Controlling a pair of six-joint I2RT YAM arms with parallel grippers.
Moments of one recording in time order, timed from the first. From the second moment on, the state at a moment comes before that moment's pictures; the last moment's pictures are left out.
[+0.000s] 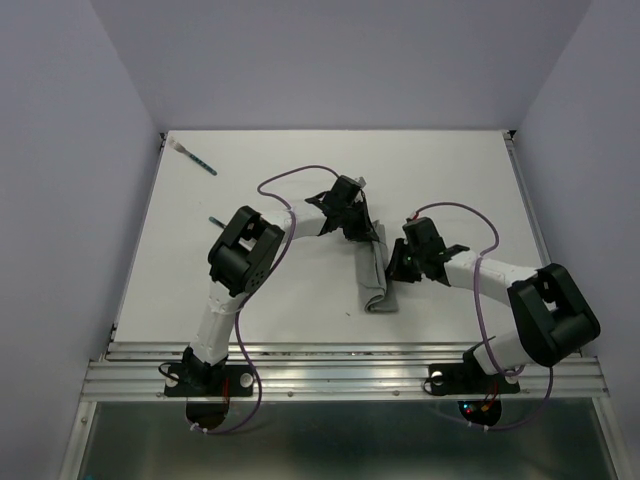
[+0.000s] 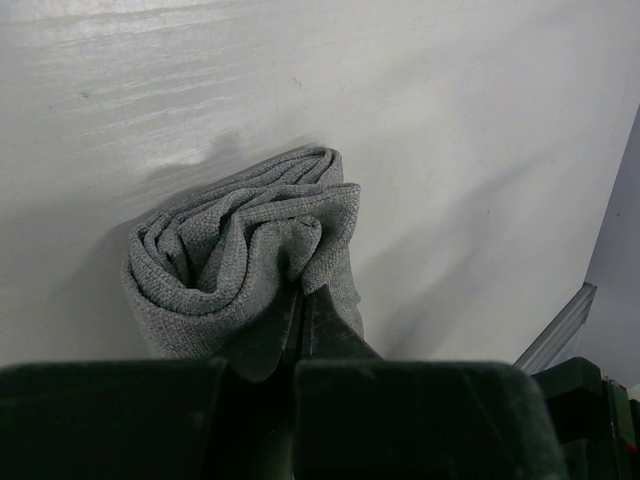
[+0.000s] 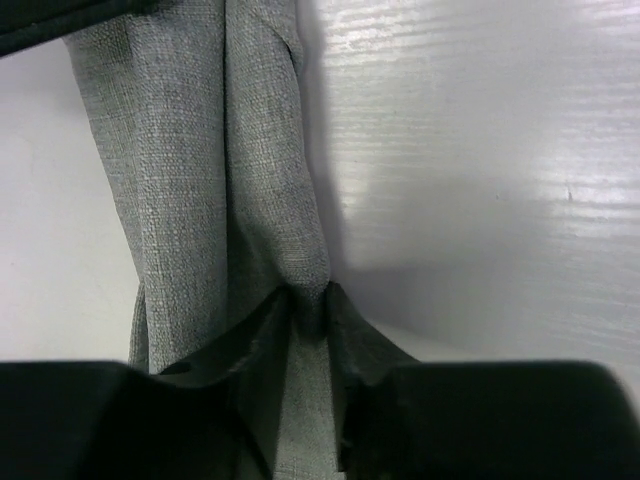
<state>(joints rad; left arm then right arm) -0.70 2.20 1.52 -0.12 0.32 -0.82 0.47 1.44 0.66 -0.18 -0.04 0.66</state>
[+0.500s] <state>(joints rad) -0.71 2.16 1.52 -0.18 0.25 -0.86 0.47 1.48 0.66 -0.10 -0.08 0.64</state>
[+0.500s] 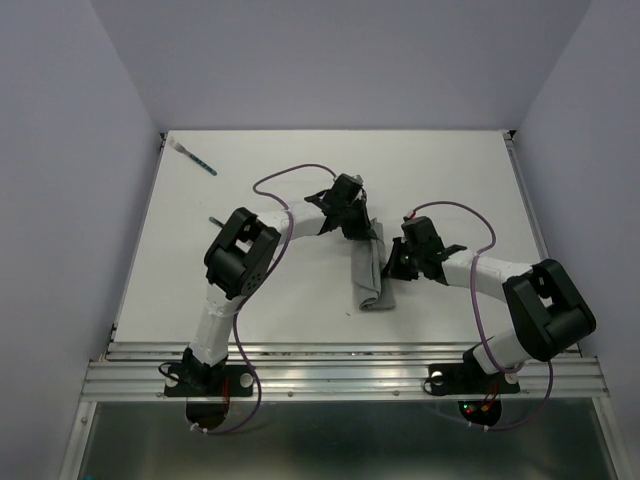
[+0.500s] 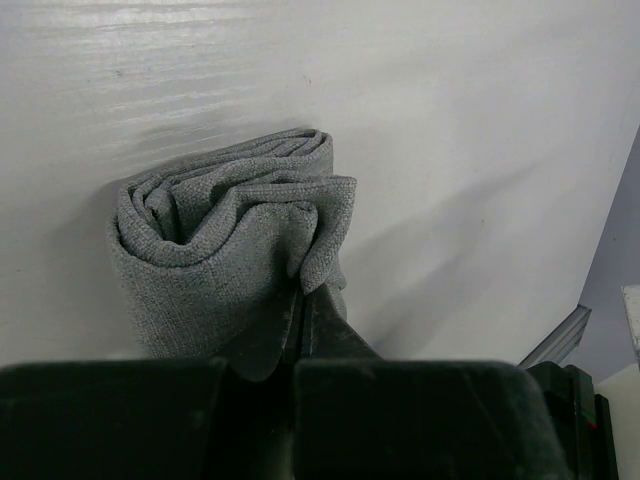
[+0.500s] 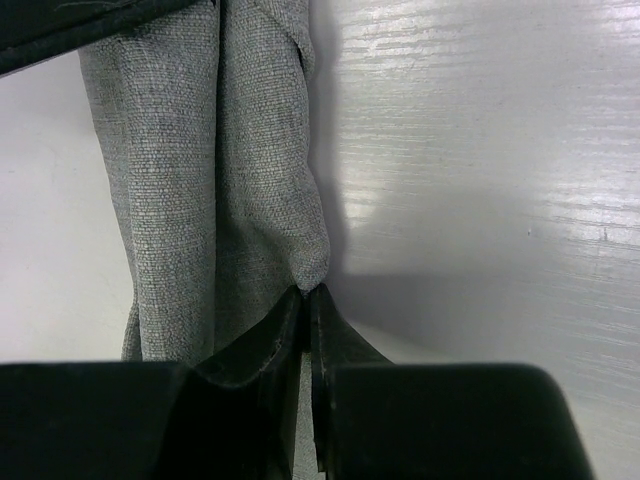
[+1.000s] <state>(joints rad) -0.71 2.16 1.52 -0.18 0.24 -0.91 0.47 1.49 0.66 -0.09 -0.09 0.64</state>
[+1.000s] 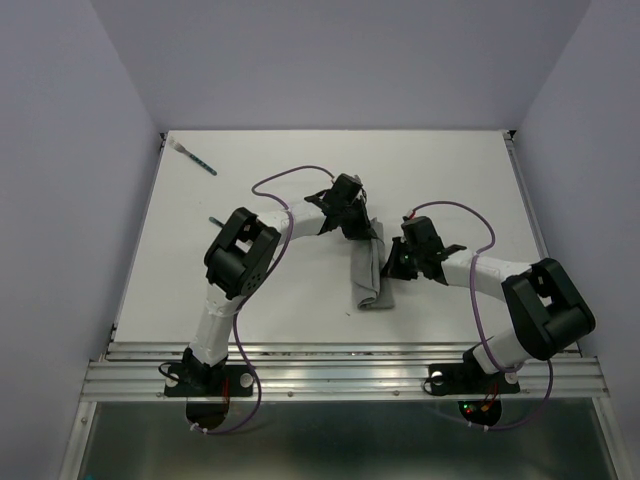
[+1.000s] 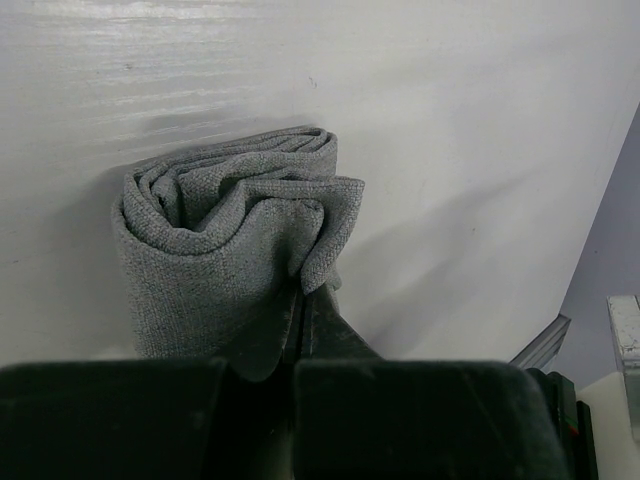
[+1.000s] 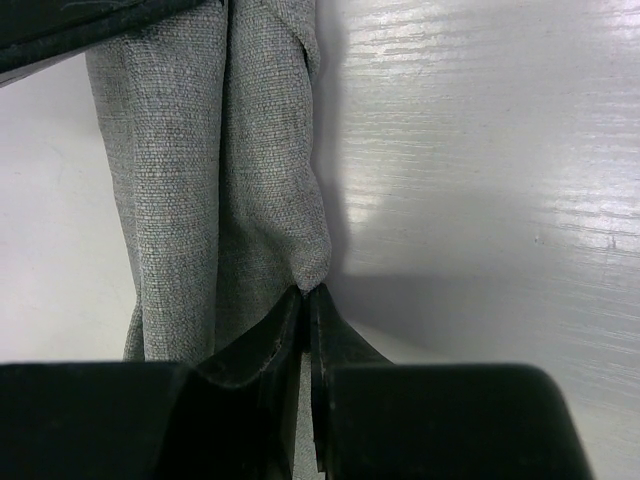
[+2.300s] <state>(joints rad) -0.74 2.19 1.60 -0.16 0.25 -0.97 0.47 1.51 0.67 -0.08 -0.09 0.65</state>
